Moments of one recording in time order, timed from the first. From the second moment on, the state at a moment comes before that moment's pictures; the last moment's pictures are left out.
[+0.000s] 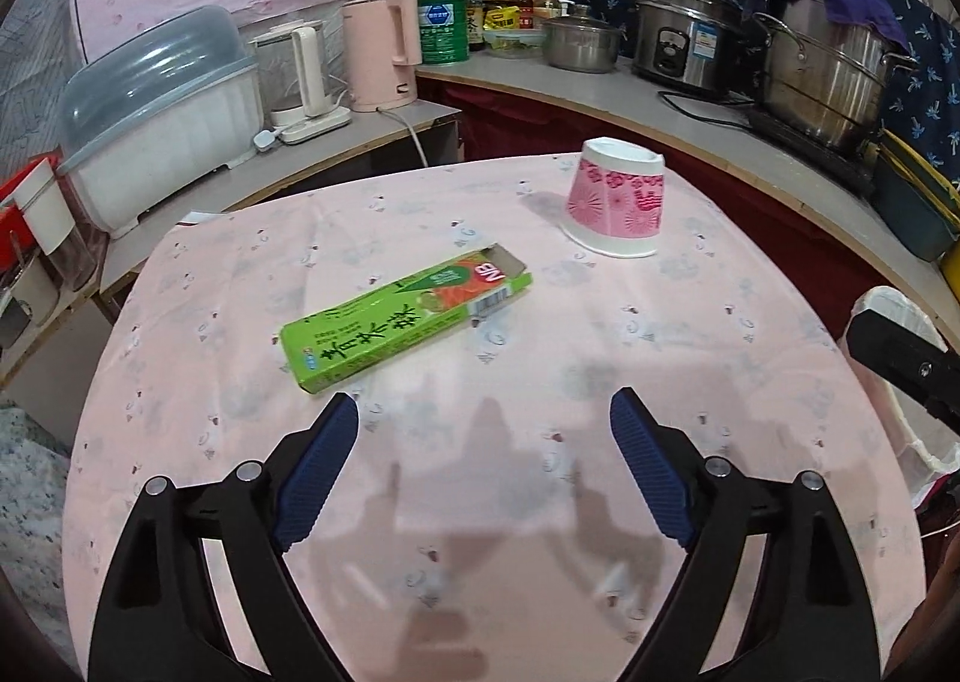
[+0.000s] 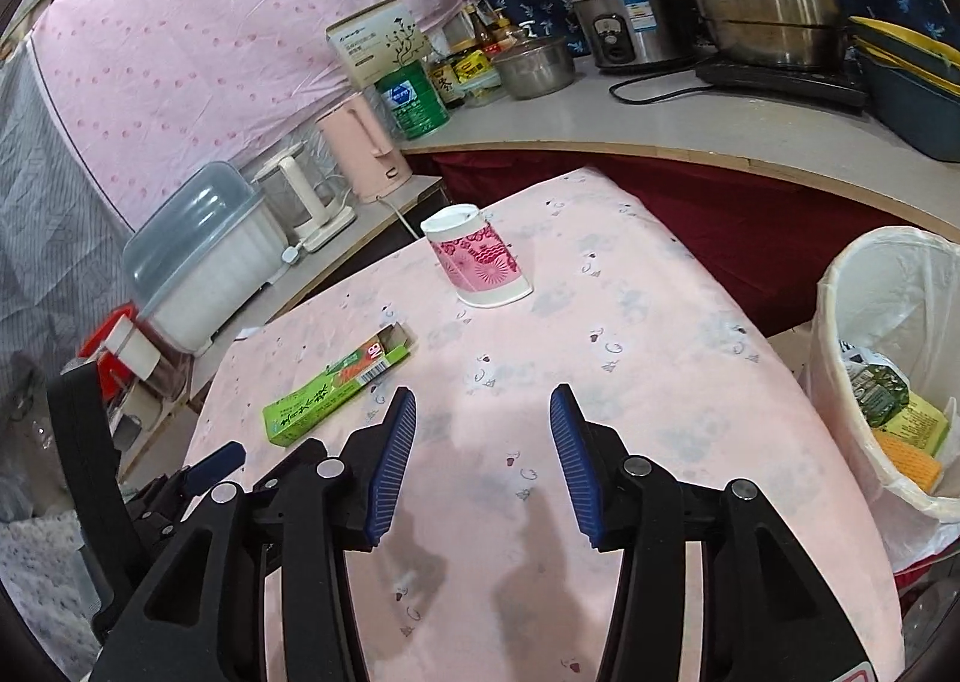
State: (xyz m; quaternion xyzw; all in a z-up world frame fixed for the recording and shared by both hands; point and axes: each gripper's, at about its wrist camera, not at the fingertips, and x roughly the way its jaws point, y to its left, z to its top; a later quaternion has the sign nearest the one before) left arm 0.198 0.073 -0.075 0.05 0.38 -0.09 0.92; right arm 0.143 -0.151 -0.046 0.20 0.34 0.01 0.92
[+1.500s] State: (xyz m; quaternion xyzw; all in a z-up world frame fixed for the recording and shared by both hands) left arm 0.318 0.074 -0.129 -0.08 0.45 -0.11 0.88; right arm 0.340 -0.140 -0.106 0.09 0.40 0.01 0.91
